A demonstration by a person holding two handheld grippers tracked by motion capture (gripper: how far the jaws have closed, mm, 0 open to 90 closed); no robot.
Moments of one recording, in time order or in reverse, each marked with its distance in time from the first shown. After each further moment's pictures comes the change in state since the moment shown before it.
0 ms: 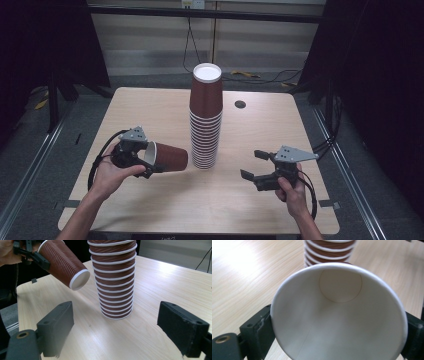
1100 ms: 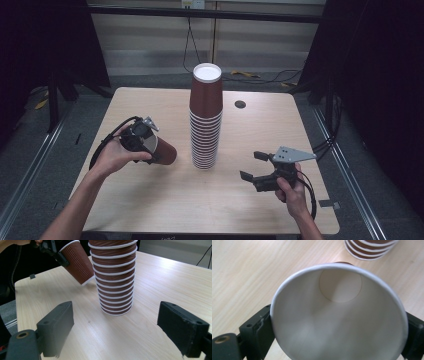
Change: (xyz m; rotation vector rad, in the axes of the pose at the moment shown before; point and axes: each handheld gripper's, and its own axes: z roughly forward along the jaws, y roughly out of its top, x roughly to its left) left arm 0.032 0.033 0.025 0.390 0.165 0.070; right arm 0.000 -0.002 0.002 0.034 -0.001 -0.003
